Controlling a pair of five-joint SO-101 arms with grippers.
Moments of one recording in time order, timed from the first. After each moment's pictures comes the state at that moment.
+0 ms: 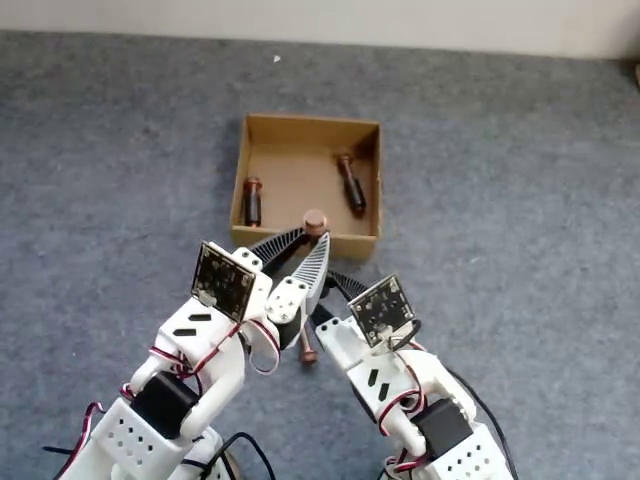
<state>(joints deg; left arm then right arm) 31.3 -83.9 77.2 24.5 11.4 -37.7 -104.1 95.0 33.5 7.0</state>
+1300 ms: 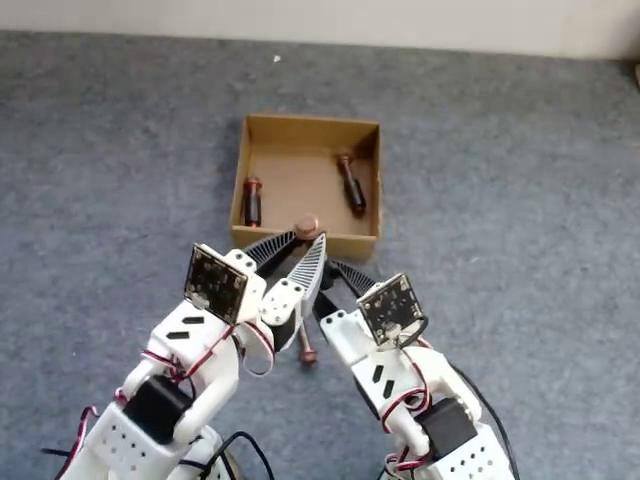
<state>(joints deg) 29.1 -85.1 74.7 32.6 11.6 -35.9 -104.0 91.7 31.2 7.2</state>
